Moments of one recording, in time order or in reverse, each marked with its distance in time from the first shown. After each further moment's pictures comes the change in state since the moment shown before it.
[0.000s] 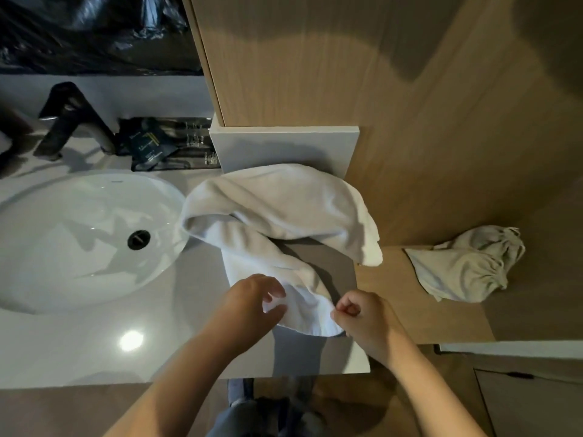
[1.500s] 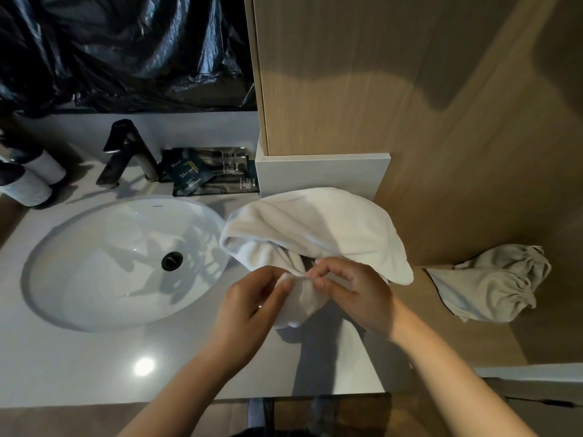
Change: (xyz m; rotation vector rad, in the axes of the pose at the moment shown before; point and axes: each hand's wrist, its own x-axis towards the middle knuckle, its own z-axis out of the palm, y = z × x) left_hand -0.036 -0.006 -0.073 -0.364 0.257 0.174; right_hand 0.013 -0.096 0.014 0.166 0.020 -0.589
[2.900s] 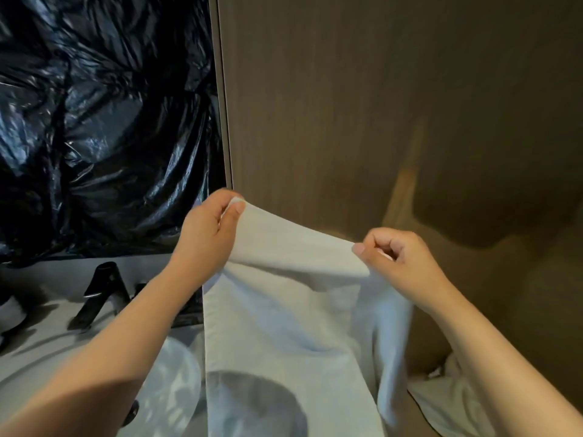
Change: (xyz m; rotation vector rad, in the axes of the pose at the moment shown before) left_hand 0.170 0.151 -0.113 0.245 0.422 0.529; right_hand 0.039 -0.127 -0.176 -0.251 0.470 -0.384
